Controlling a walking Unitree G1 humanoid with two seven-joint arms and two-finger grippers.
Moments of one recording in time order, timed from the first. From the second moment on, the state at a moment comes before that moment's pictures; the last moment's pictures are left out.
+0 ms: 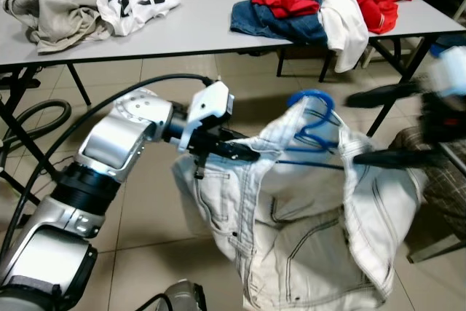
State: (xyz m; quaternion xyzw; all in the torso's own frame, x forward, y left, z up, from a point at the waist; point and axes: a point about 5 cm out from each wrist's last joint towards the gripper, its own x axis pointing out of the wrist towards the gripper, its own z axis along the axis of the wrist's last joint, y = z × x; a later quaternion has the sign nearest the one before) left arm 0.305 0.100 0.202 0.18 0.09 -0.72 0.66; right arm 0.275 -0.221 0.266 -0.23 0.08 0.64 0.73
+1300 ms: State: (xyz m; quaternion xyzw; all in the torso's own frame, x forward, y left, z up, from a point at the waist) left arm 0.313 0.095 0.197 0.13 0.13 -0.69 0.70; right arm 0.286 -0.180 0.243 -0.20 0.07 0.64 0.74
